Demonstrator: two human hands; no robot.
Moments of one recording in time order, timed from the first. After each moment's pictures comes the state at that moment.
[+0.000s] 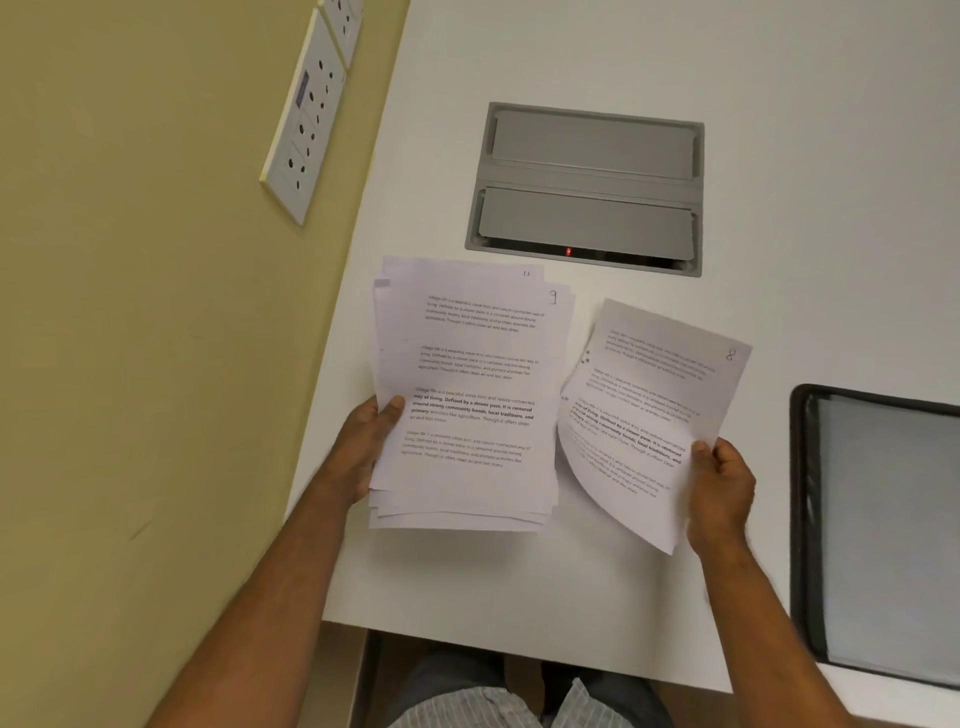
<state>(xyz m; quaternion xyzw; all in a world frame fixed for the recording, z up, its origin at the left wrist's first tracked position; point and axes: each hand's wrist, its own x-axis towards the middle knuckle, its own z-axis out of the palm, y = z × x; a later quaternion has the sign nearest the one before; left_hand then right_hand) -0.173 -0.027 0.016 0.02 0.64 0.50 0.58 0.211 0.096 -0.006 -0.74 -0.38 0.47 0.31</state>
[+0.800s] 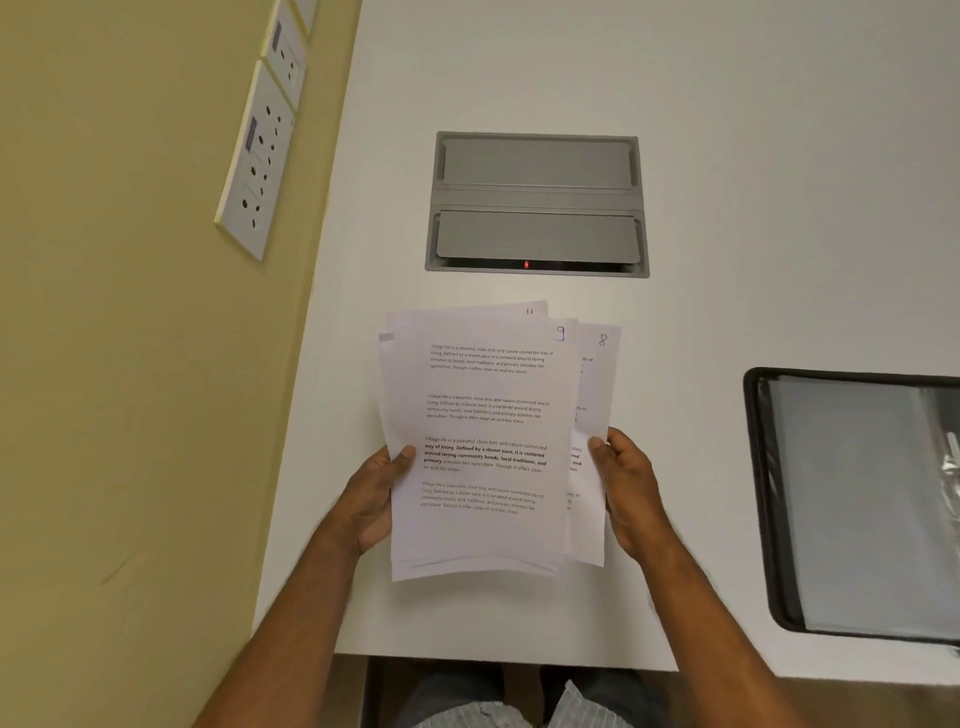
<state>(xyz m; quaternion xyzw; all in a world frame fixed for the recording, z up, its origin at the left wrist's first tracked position) -0.127 -0.039 0.015 -0.03 0.55 0.49 0.68 0.161 0.067 0.027 -0.60 -0.33 0.67 0.27</state>
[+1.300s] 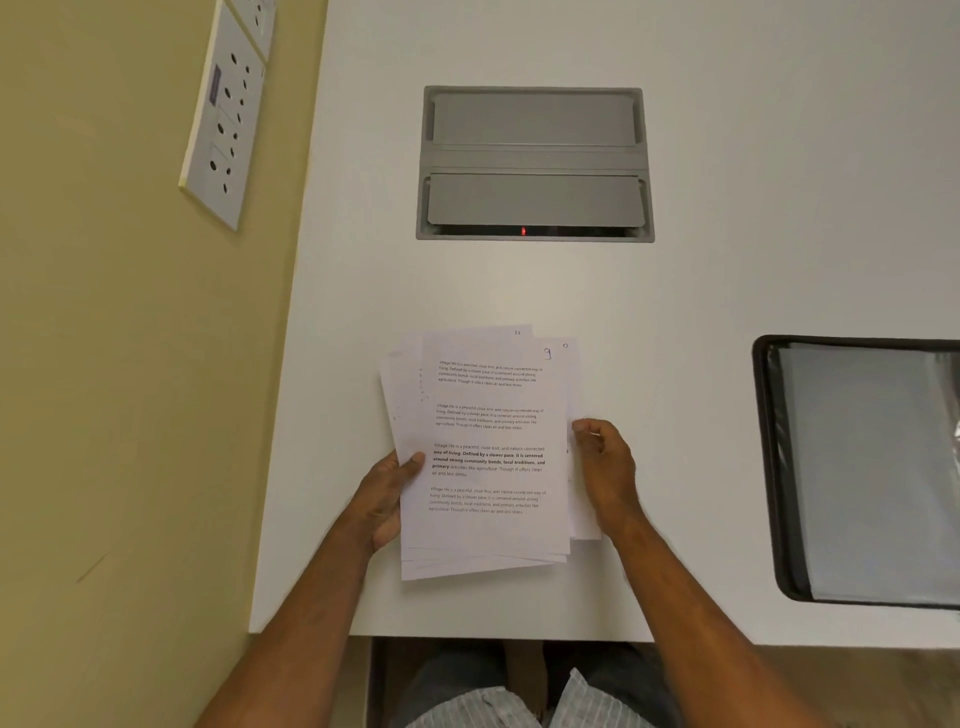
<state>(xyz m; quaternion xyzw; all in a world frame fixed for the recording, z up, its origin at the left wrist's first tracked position) -0.117 -0.059 -0.037 -0.06 0.57 0.45 0.69 0.150 0.052 -0.031 -0.70 -0.40 0.55 0.22</state>
